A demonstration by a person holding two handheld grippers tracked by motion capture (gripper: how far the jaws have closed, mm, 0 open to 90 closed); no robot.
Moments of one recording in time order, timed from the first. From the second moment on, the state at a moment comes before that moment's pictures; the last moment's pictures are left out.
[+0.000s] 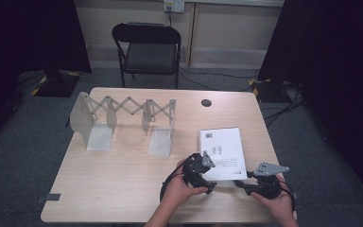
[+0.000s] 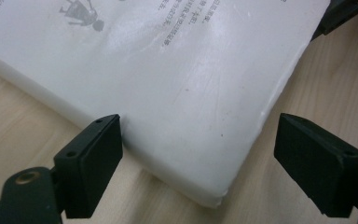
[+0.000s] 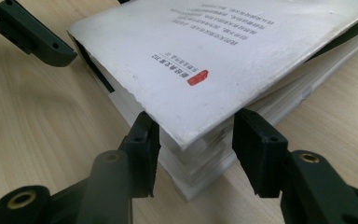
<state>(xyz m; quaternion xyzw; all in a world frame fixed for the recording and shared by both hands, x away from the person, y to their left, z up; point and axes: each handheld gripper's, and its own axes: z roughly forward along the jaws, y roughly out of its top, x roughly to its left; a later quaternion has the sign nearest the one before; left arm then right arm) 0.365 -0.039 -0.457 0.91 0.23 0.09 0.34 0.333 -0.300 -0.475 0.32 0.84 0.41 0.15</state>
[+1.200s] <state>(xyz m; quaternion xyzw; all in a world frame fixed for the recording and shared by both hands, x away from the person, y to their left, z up) 0.374 -0.076 -0.458 0.91 0.19 0.14 0.33 0.335 -0.298 -0.468 0.32 0.84 0.41 0.14</state>
